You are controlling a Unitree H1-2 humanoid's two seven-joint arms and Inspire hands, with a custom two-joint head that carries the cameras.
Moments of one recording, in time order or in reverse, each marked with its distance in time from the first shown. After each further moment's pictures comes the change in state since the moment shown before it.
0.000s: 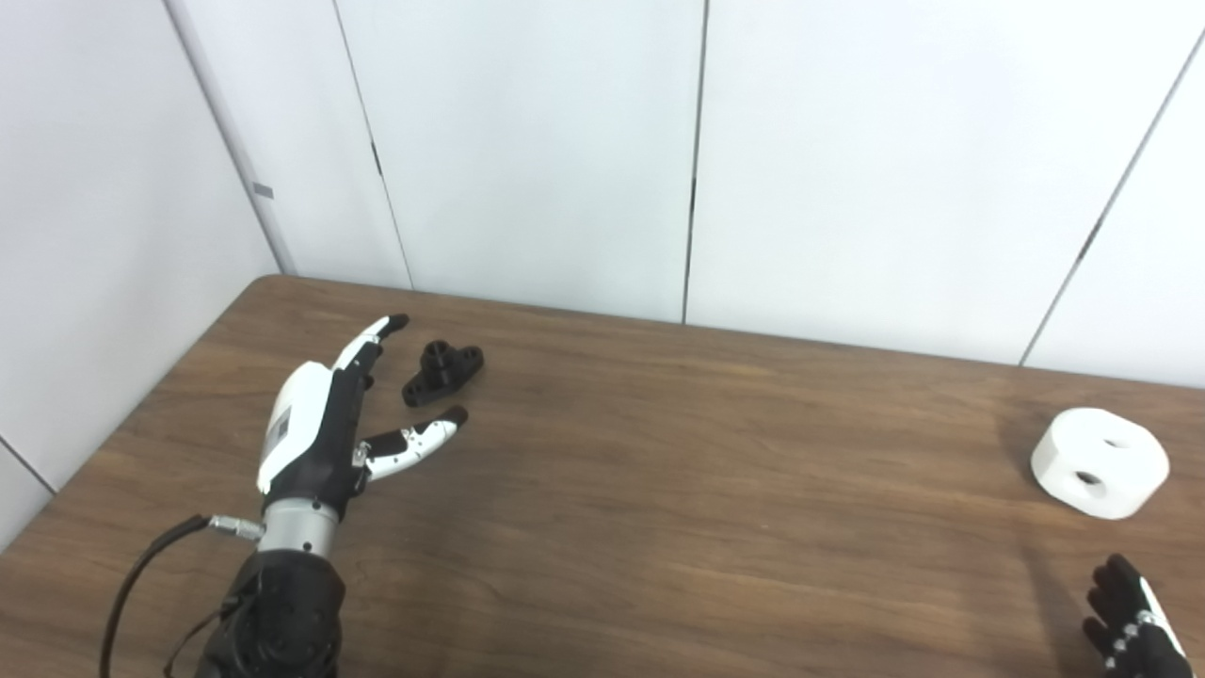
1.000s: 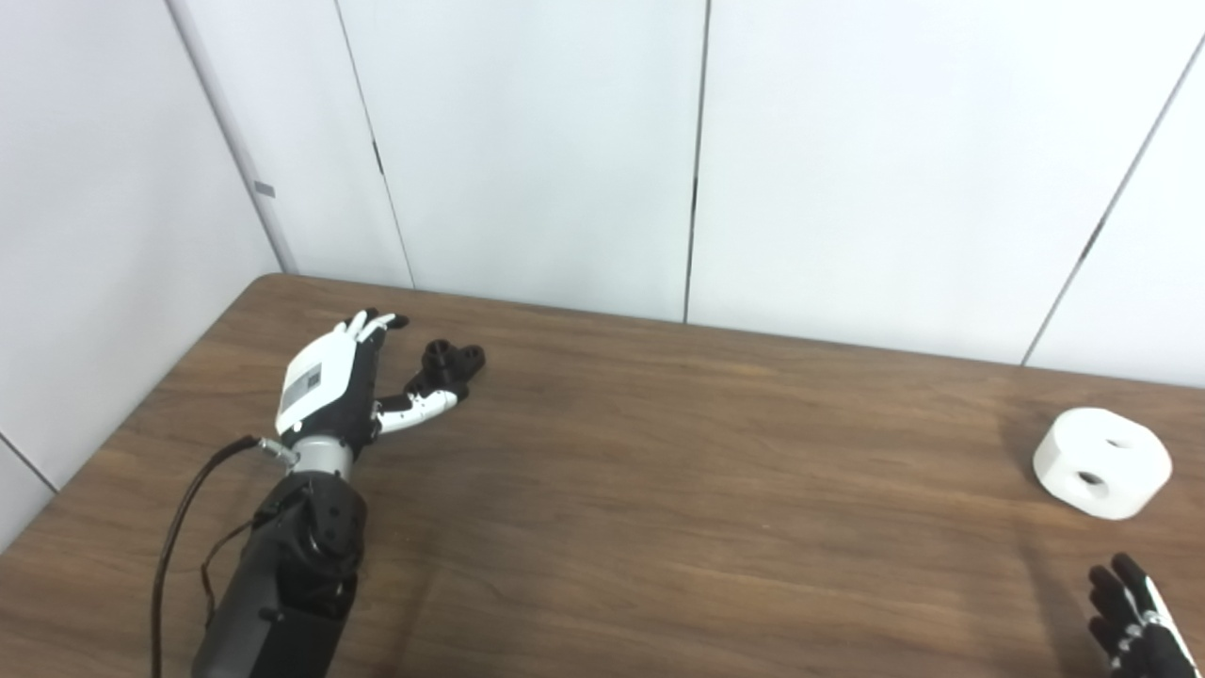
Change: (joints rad) left arm -0.199 0.135 -0.091 0.426 0.077 -0.022 0.080; right arm 0.005 0.004 0.002 -0.005 -0.010 -0.015 -0.013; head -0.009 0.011
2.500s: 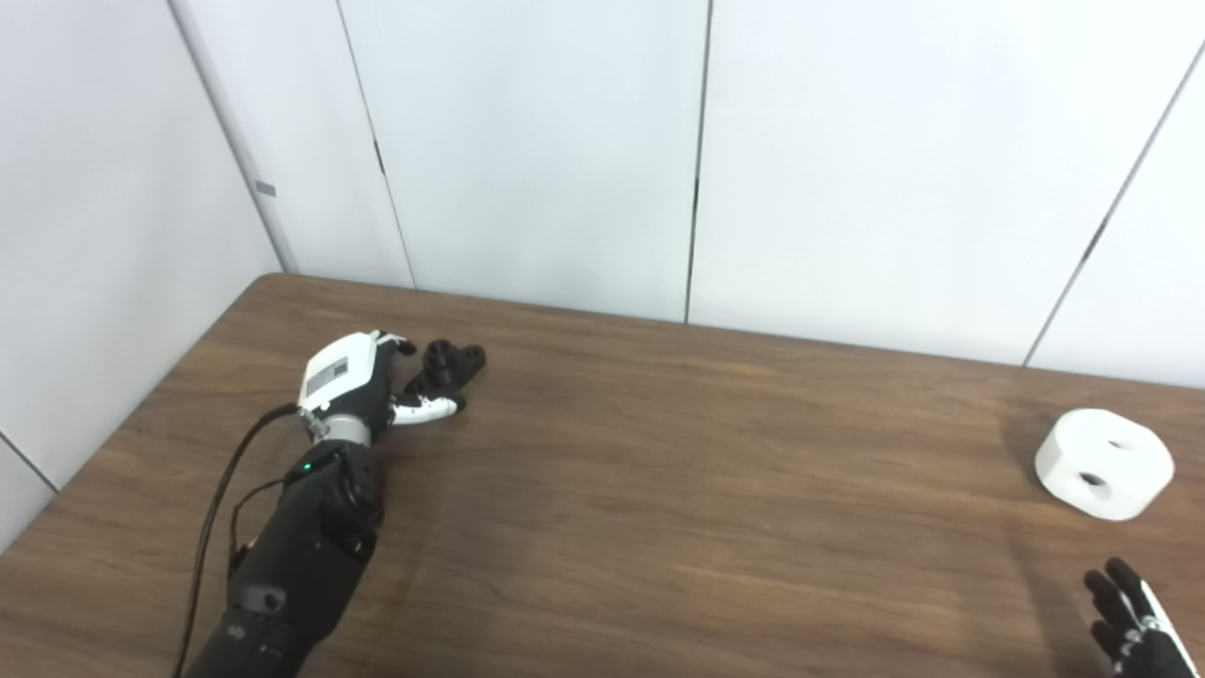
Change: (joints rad) left arm -0.142 0.058 -0.130 0.351 -0.016 0.008 0.073; right arm 0.020 0.007 0.003 -0.029 -0.018 0.002 -0.009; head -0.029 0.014
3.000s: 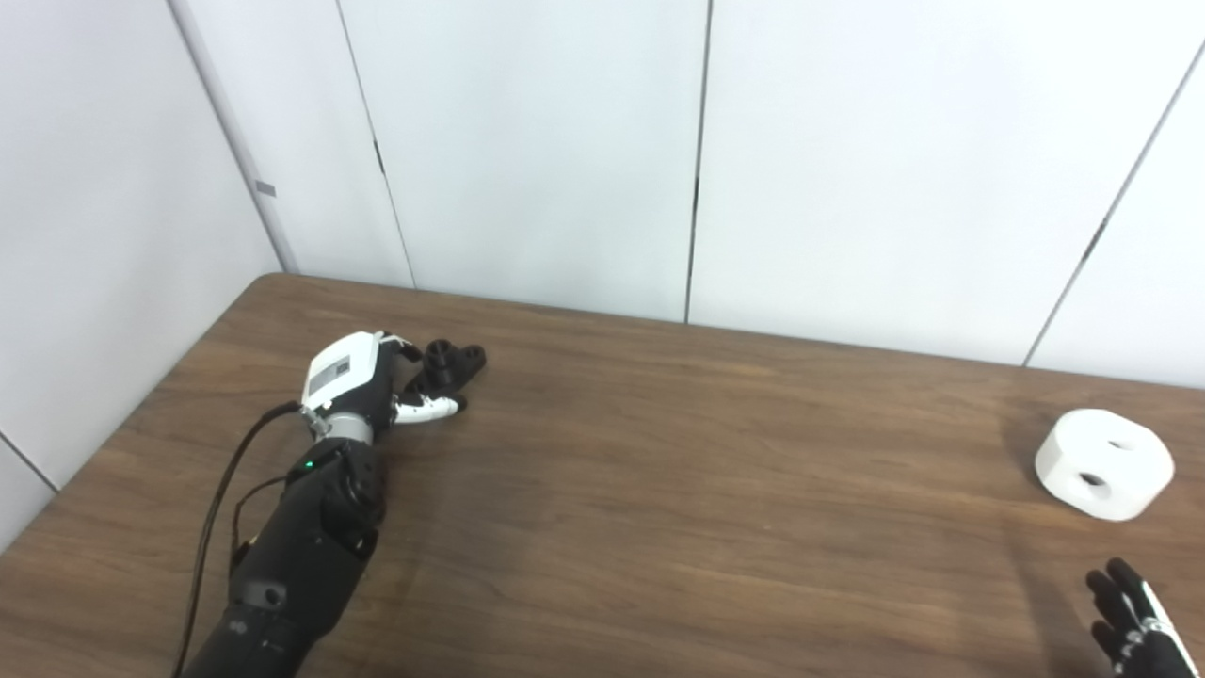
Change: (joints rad) left arm -0.006 0.002 -0.003 0.008 -0.031 -0.009 0.008; right arm 0.011 0.003 0.002 -0.015 -0.002 0.001 0.000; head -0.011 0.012
